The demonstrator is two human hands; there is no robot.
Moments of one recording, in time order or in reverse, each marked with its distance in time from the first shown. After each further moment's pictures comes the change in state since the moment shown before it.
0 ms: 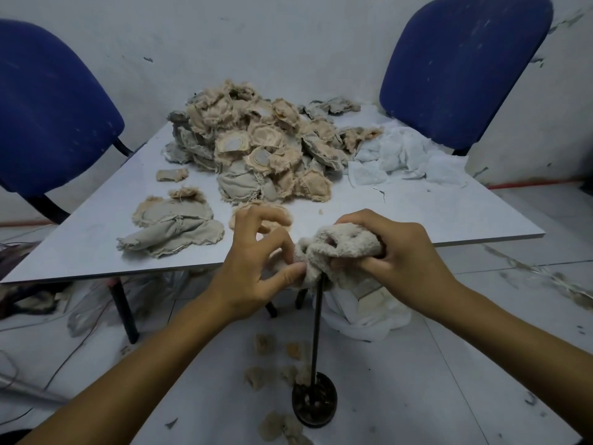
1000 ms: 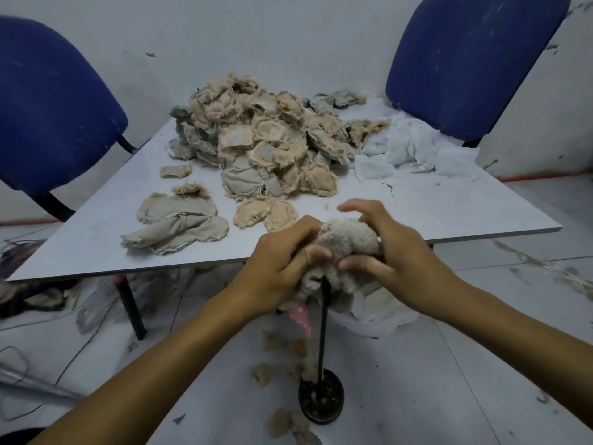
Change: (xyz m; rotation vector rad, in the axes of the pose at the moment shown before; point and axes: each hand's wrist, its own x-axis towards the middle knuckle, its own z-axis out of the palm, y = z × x) left_hand 0.016 0.022 0.009 -0.191 -0.106 -0.084; right_hand 0.000 0.004 0.010 0.142 -0.154 0.181
